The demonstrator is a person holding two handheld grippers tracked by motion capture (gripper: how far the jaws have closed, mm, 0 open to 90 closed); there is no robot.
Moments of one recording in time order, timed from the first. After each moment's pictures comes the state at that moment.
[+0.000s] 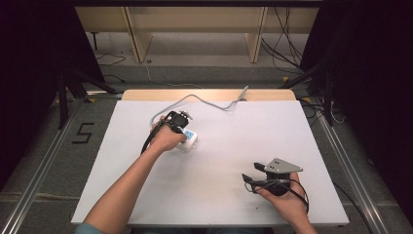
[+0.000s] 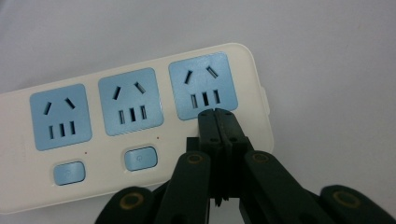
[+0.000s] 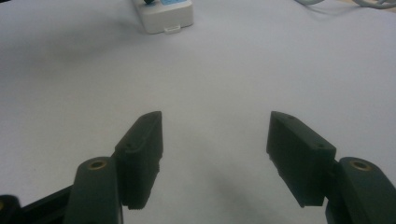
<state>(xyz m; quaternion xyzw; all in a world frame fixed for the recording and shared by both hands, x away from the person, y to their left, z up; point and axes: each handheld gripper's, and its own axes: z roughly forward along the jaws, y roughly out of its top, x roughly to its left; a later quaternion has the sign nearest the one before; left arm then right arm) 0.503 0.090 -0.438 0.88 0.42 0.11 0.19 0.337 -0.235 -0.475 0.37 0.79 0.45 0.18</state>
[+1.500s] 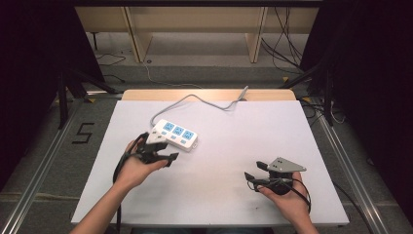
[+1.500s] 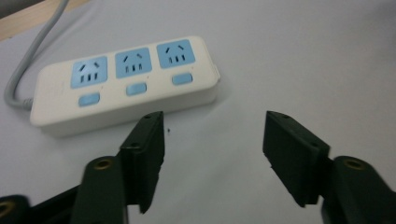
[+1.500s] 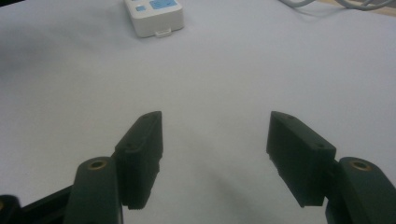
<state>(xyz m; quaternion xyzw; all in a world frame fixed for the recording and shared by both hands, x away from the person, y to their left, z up) 0.382 0.166 -0.437 0.82 0.38 0.19 0.38 0.338 -0.241 -0.473 0.38 0.79 0.45 0.19</state>
